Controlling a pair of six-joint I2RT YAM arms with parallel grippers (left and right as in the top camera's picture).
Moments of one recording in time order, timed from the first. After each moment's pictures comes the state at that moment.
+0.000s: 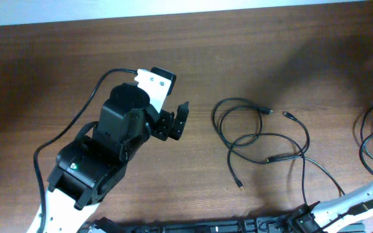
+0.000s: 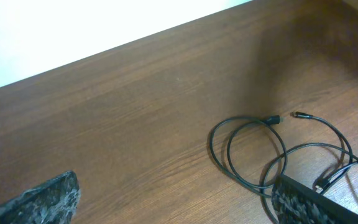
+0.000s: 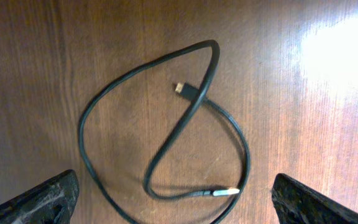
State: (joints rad) left arm -0.61 1.12 1.34 -0.80 -0.09 -0.07; right arm -1.01 2.06 1.92 -1.17 0.08 0.60
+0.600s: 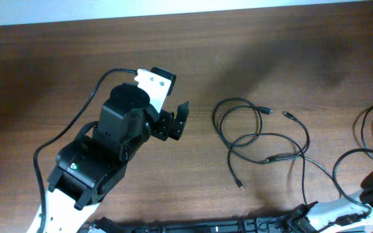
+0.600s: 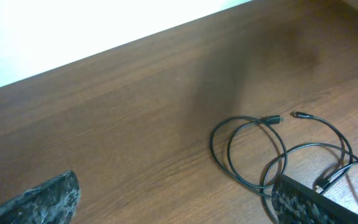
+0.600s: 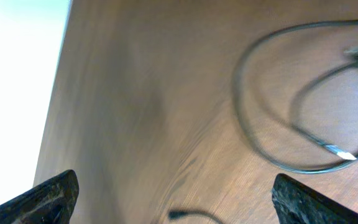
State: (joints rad) left arm -0.61 1.12 1.34 -0.80 -0.09 -0.07; right arm -0.88 1.80 1.91 -1.23 -0.36 0.36
